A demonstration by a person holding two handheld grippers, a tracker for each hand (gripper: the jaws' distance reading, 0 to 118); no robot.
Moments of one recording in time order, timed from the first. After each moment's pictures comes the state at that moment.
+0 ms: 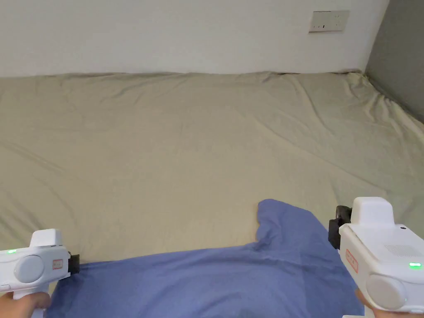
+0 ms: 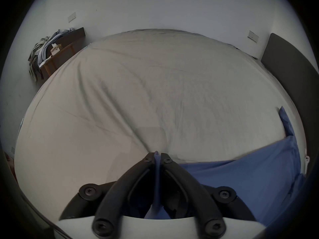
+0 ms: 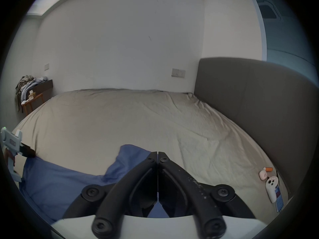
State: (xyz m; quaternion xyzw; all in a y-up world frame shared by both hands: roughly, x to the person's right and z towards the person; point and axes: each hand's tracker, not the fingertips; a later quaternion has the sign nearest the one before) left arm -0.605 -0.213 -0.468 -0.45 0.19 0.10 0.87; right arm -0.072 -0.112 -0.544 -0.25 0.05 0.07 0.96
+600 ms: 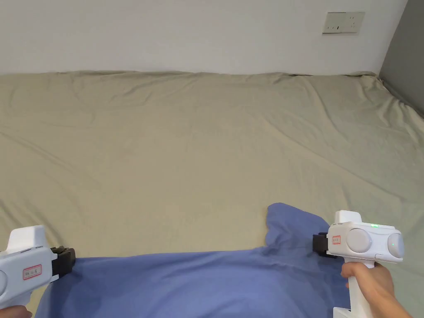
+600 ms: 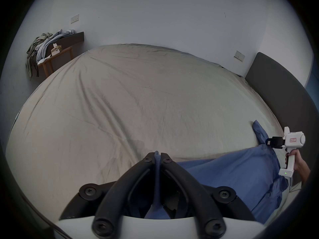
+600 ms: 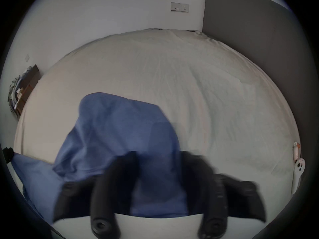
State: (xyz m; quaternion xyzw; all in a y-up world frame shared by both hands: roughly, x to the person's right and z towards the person) left arm -0.597 -0.158 -0.418 -0.38 0.15 0.15 0.90; right arm -0.068 -0.234 -0.676 -0.48 0.06 0.02 0.87
